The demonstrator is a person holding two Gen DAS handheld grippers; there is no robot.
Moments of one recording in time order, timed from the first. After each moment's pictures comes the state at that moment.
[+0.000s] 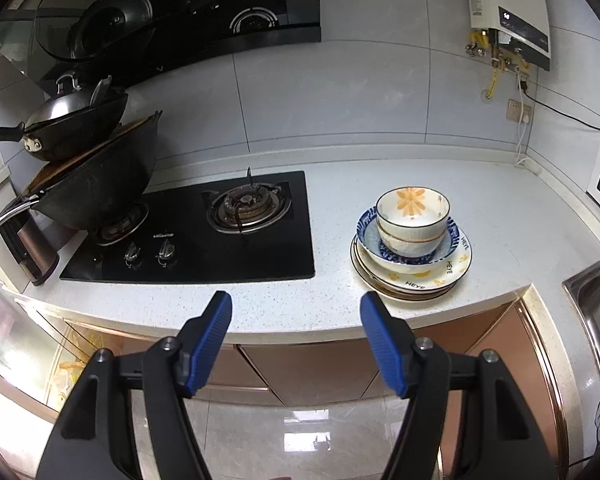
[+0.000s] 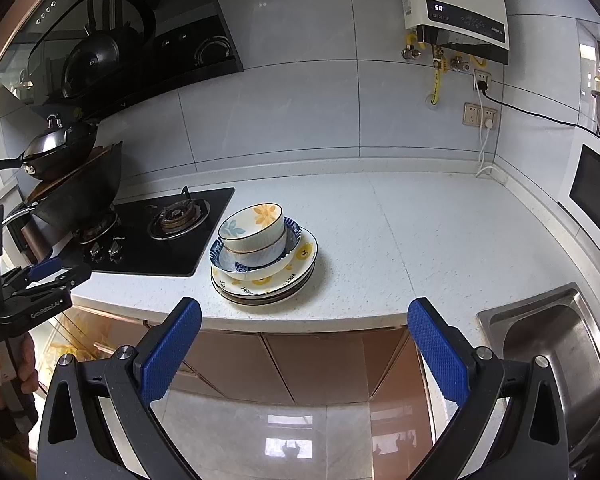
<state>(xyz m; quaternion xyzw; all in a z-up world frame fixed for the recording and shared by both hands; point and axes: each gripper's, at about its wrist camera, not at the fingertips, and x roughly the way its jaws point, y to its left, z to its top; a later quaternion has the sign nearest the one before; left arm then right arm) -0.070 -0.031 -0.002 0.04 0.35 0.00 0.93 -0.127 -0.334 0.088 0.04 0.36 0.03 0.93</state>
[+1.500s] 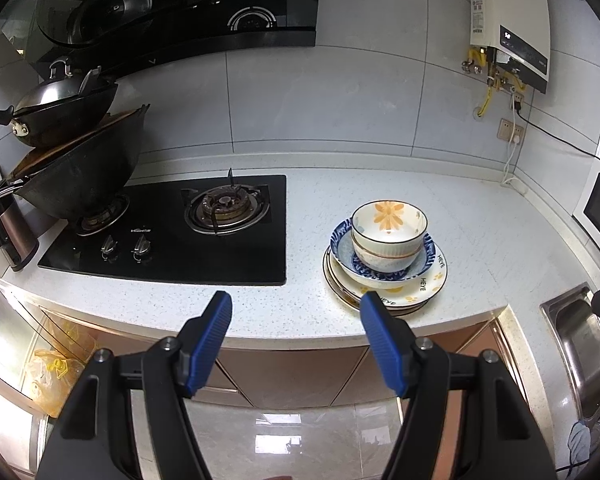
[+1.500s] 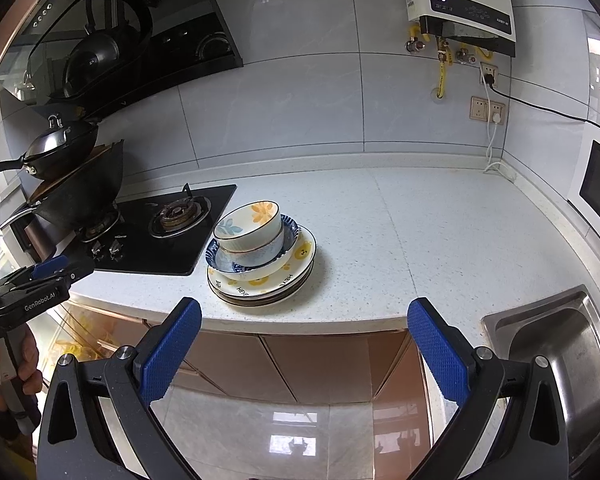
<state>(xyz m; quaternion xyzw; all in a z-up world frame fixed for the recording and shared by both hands) -0.064 -0.045 0.002 0.00 0.34 -0.02 0.94 -0.115 -0.348 0.081 0.04 0.36 0.04 0.93</state>
